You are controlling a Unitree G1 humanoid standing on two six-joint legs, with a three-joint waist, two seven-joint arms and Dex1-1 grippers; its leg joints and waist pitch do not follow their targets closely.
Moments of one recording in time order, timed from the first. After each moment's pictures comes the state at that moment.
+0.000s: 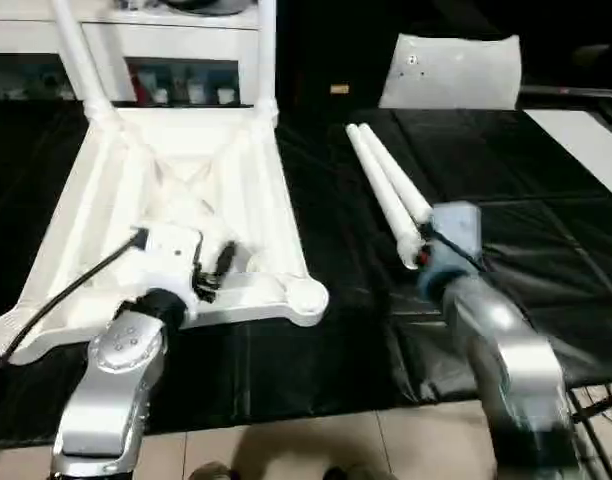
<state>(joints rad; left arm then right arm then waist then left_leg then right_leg) -0.07 0.22 0.02 -0.33 -0.05 0.48 -0.28 -0.37 -0.12 0.00 -0.02 0.07 0.69 0.13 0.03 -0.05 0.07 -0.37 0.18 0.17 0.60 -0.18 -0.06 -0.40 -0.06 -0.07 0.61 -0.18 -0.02</state>
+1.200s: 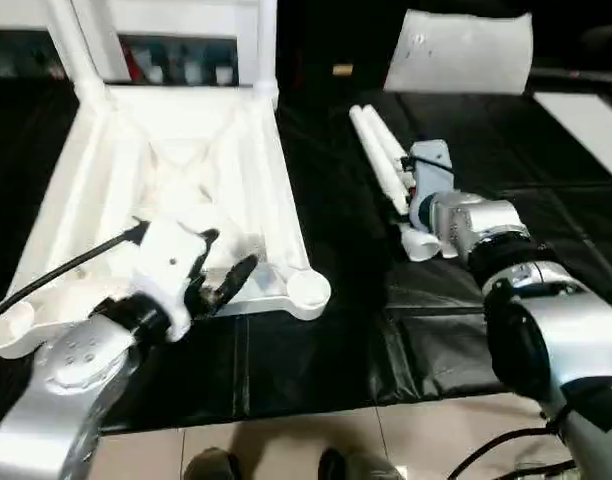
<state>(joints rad) 0.00 0.42 0.02 -0.67 -0.18 0.71 -0.44 -1.12 -0.21 -0.09 1.25 0.04 0.44 0.18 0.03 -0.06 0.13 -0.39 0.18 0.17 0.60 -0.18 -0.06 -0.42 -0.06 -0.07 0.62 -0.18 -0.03</state>
